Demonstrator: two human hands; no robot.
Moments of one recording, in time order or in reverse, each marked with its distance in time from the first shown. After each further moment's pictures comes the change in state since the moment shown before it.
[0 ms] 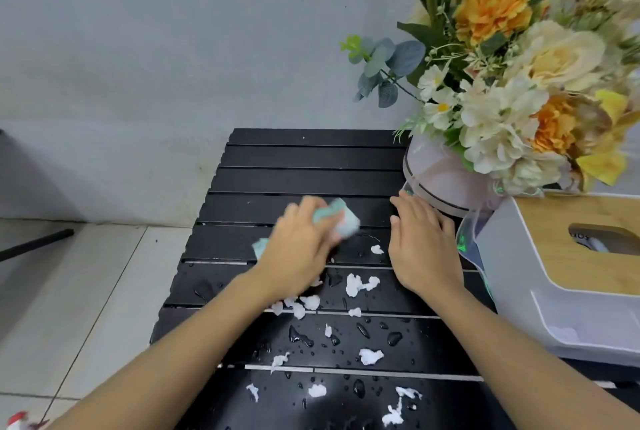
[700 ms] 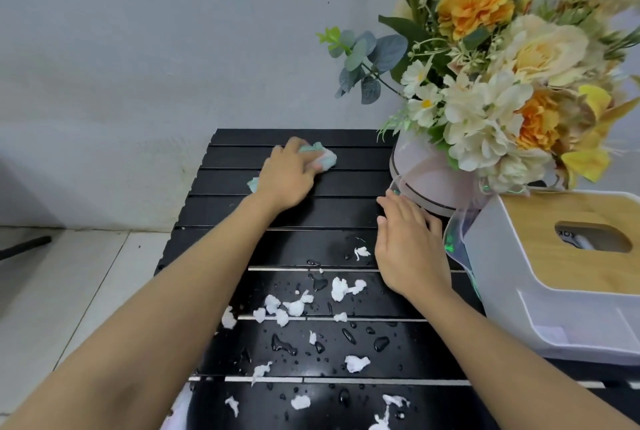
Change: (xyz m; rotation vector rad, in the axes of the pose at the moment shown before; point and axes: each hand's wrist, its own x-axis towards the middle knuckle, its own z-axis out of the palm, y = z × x) left_hand 0.114 -0.037 -0.006 0.004 0.035 -0.219; right_hand 0.001 0.002 0.003 0.021 0.011 -0.002
